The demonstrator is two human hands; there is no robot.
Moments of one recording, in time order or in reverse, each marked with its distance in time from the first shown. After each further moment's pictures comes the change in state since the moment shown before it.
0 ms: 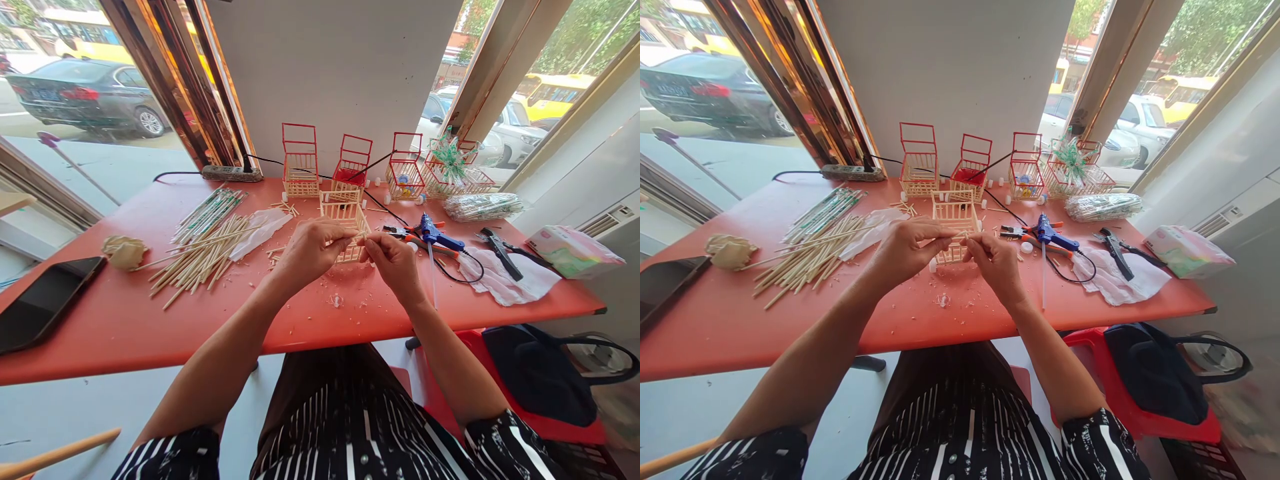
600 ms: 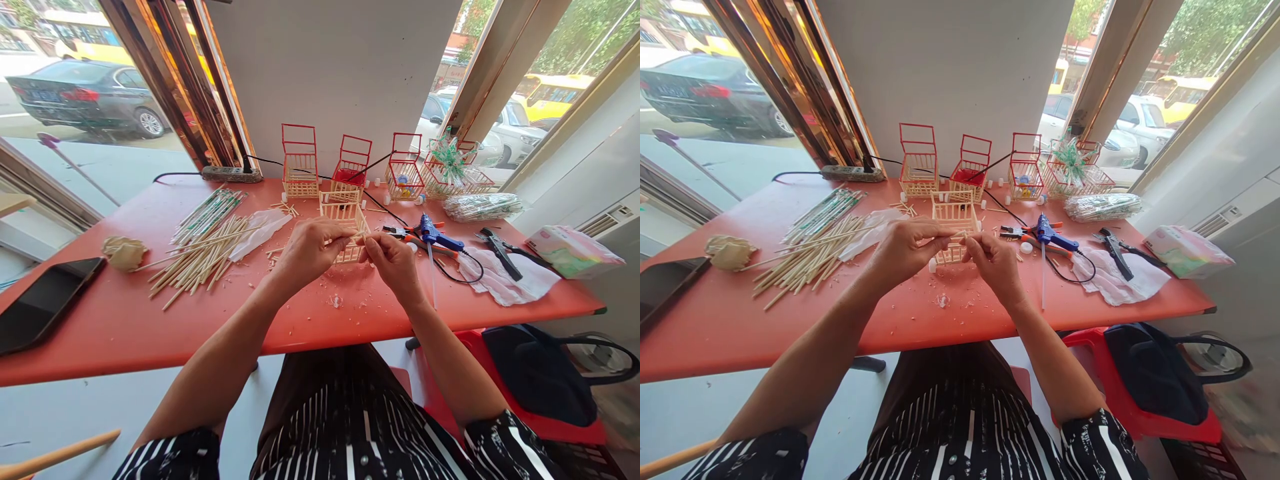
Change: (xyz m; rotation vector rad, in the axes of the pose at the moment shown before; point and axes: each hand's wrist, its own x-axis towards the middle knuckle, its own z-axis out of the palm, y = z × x) left_hand 0.001 0.003 -0.001 -0.008 0.007 -0.006; right_hand 0.000 0.002 0.001 0.005 -0.004 0.000
